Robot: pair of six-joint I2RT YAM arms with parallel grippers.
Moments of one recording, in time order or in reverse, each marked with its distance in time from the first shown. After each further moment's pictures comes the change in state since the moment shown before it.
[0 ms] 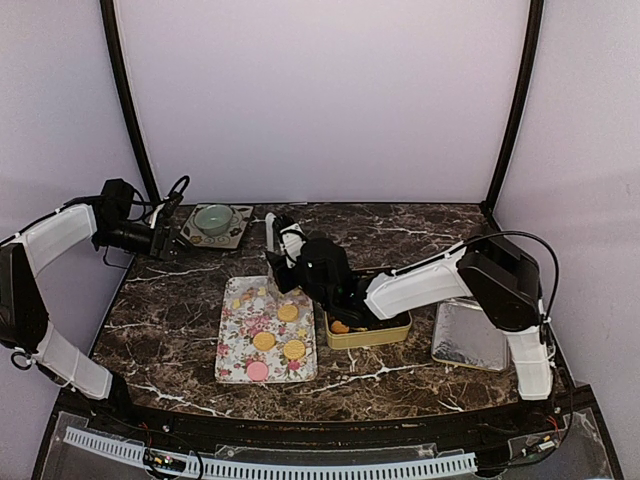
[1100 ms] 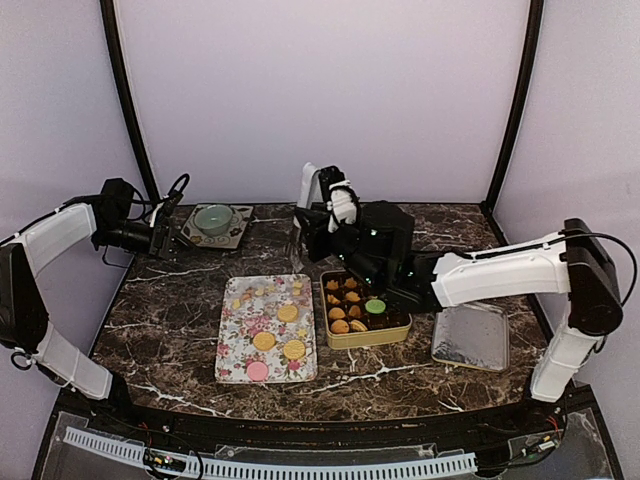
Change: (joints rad) left arm 0.000 0.000 0.008 -0.013 0.039 -0.001; right arm -0.002 -0.399 -0.211 -0.002 -0.031 0.039
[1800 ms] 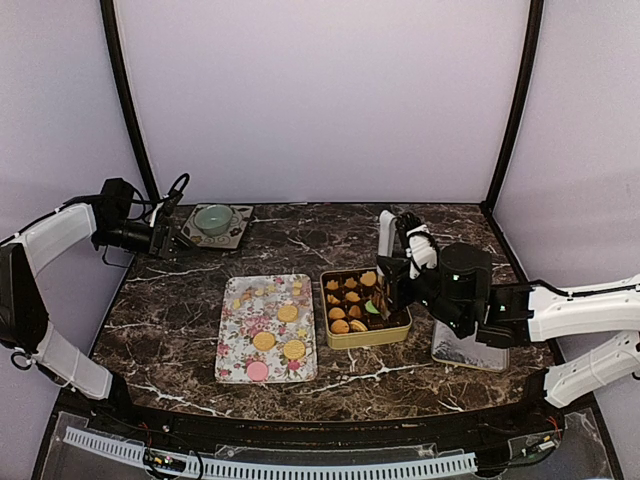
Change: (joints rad) left arm 0.000 0.000 0.000 0.003 0.006 -0.003; right arm 0.010 -0.575 -0.507 -0.325 0.158 0.013
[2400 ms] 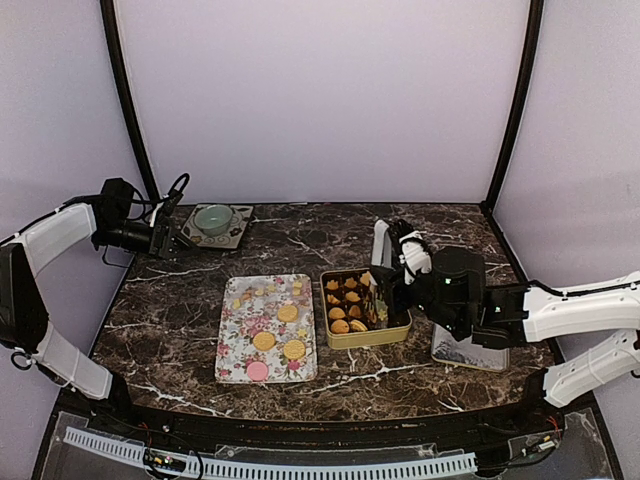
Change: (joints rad) left arm 0.000 0.000 0.000 0.000 0.000 -0.001; right arm 0.005 0.028 -0.001 -0.029 -0.012 -0.010
